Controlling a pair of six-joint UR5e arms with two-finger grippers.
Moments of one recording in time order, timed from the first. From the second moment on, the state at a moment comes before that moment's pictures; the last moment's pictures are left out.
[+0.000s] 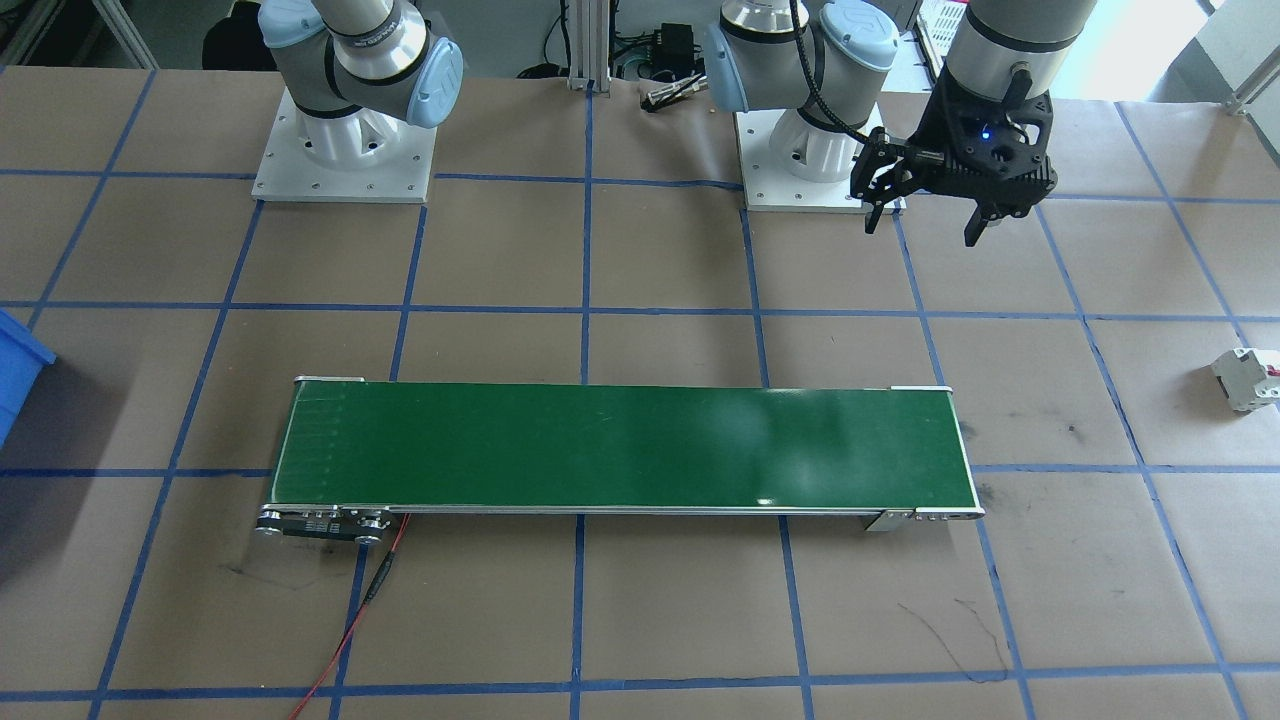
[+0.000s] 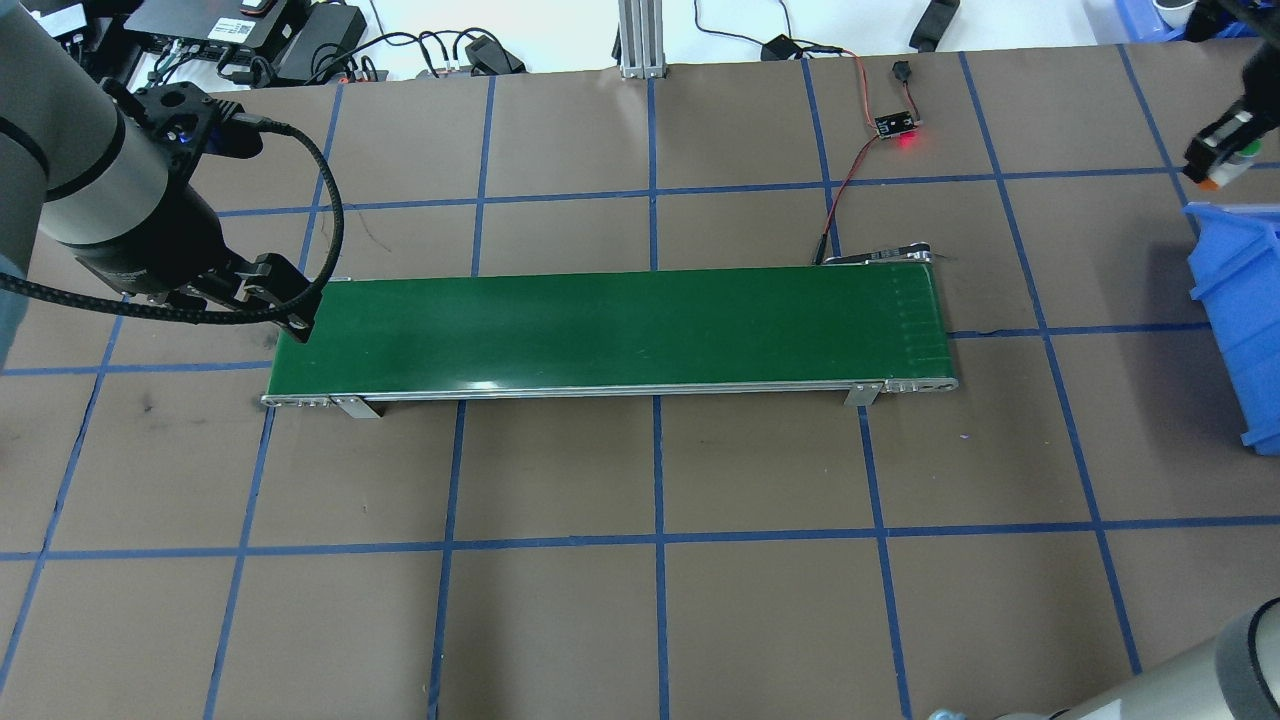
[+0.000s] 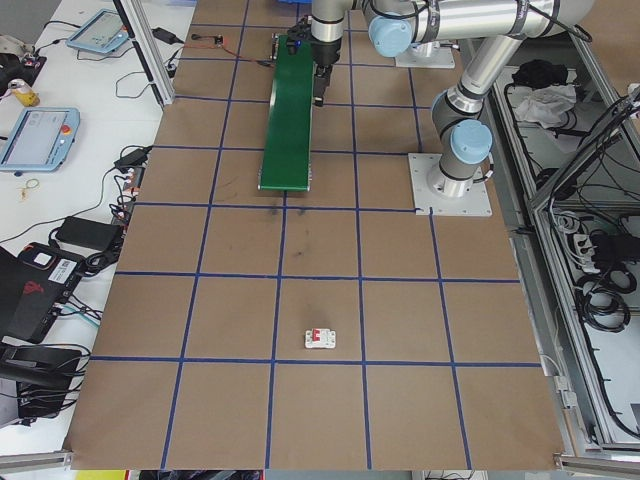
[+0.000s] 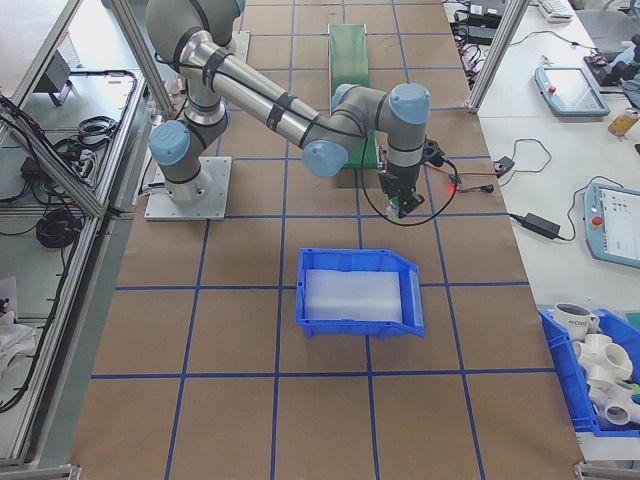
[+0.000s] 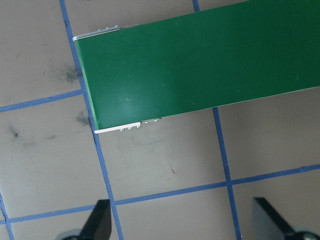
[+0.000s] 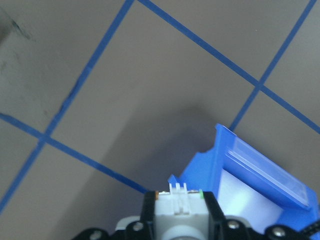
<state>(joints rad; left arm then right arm) -1.44 -1.39 -1.79 -1.49 1.63 0.33 1.03 -1.25 1.51 -2.01 -1.64 -1.13</state>
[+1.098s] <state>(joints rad) -1.44 -1.38 -1.80 -1.48 1.62 0.33 0.74 -1.09 1.67 -2.33 -1.50 -2.14</state>
